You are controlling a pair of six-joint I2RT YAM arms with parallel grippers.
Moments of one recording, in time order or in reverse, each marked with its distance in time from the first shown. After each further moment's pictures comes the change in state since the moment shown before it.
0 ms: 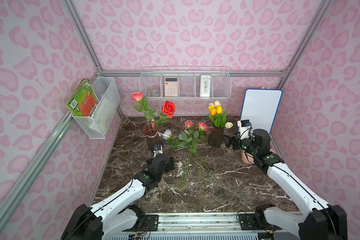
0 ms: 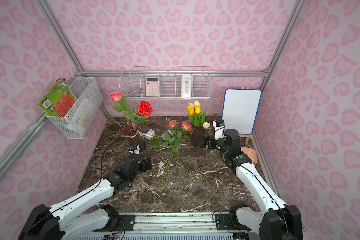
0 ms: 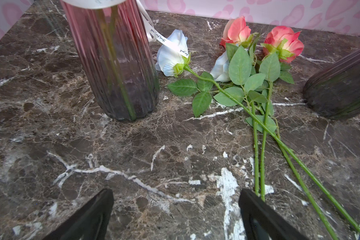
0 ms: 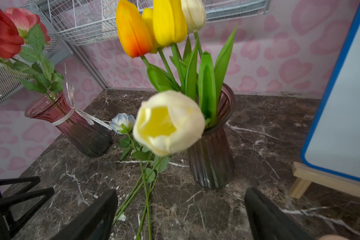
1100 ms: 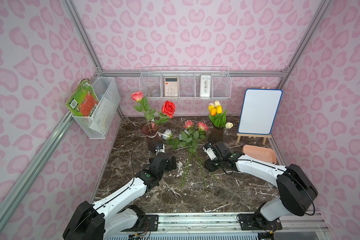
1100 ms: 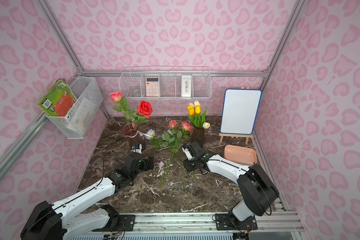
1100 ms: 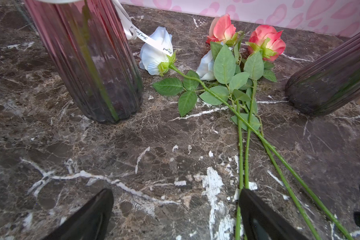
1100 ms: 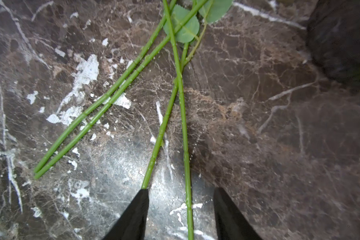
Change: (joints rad) left arm 0.000 0.020 0.014 0.028 0.056 -0.003; right arm 0.417 0.445 0.109 -0.323 0.205 -0.066
